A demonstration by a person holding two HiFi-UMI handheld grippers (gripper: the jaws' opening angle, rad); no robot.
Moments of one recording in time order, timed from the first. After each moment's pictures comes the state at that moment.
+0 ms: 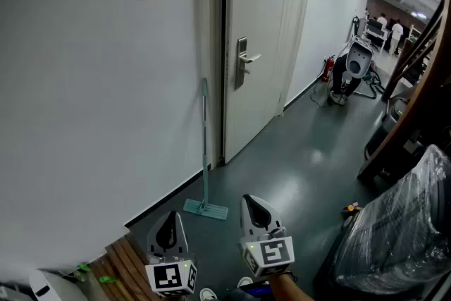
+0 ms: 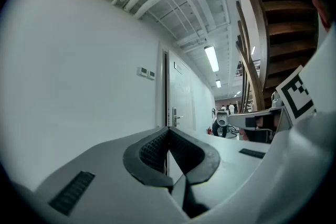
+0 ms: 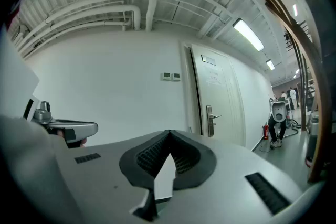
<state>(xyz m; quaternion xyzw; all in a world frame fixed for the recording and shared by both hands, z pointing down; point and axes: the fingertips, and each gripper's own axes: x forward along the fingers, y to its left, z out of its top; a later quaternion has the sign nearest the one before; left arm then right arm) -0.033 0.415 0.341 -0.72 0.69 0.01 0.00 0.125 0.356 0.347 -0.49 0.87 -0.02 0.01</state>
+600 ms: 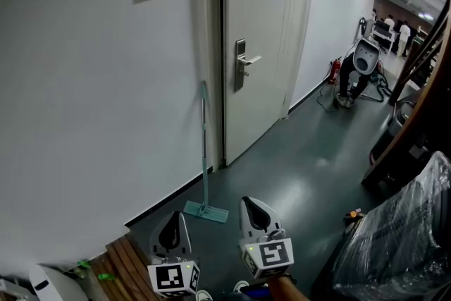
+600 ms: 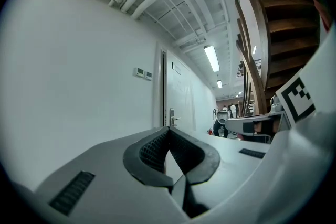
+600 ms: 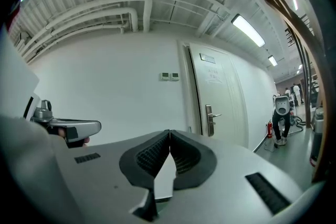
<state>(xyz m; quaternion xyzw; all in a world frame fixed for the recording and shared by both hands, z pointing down) 0.022 0.400 0.338 -0.72 0.70 0.01 0.01 0.165 0.340 0.353 -0.47 0.88 -0.03 0.01</state>
